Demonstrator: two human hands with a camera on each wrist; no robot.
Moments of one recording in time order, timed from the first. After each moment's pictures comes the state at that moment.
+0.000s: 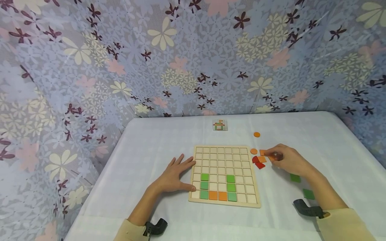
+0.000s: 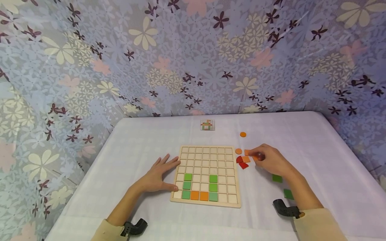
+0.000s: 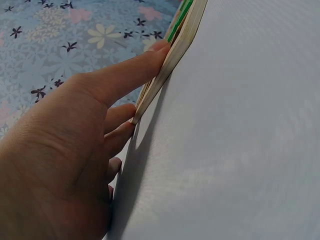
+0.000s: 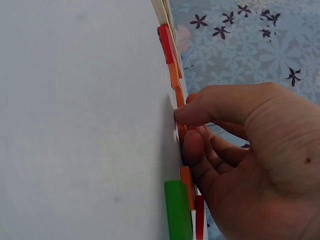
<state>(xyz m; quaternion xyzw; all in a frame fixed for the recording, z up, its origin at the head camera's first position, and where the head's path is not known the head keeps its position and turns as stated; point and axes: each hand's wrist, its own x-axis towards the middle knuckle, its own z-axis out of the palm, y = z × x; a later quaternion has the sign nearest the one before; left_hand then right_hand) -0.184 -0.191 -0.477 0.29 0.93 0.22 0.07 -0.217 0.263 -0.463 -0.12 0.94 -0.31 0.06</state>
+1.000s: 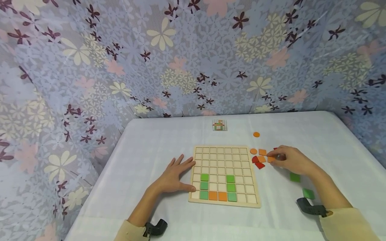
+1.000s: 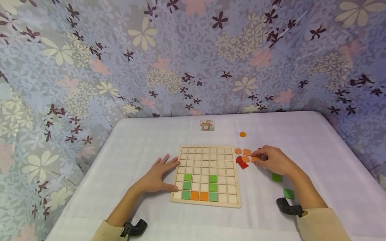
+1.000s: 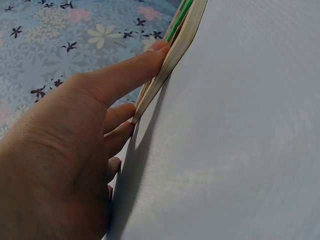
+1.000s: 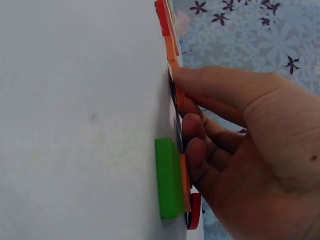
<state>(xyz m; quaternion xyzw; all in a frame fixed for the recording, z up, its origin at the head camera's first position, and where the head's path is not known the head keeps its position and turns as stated) -0.184 -0.191 -0.477 0.29 0.93 0.22 0.08 -0.217 0.276 -0.464 -0.14 0.94 -0.30 0.07</state>
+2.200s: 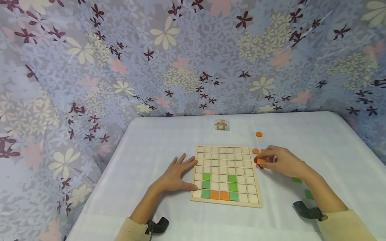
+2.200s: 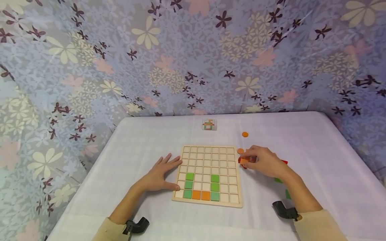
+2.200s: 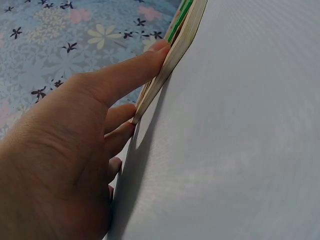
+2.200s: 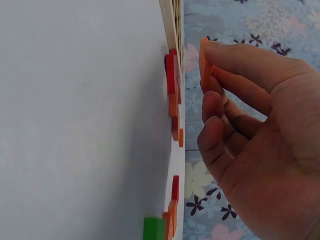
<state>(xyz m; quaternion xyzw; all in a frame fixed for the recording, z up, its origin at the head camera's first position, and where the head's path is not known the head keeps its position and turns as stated) -0.185 -0.192 -0.481 0.28 0.93 0.21 0.08 -0.207 0.238 -0.448 -0.22 0.92 -0.33 0.06</state>
